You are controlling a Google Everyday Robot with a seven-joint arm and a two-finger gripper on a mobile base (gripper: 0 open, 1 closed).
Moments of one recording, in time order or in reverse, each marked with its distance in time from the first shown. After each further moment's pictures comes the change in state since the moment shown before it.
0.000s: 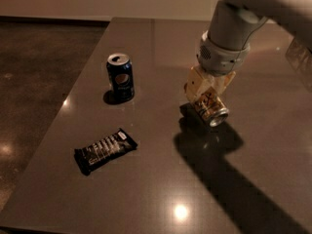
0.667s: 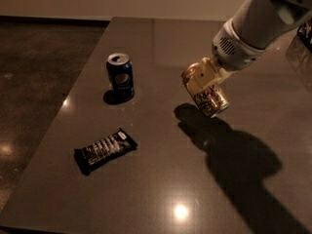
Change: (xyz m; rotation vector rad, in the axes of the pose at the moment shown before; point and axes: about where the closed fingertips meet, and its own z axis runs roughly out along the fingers) arm -0.003 0.008 -0.035 -0.118 -0.243 -0.178
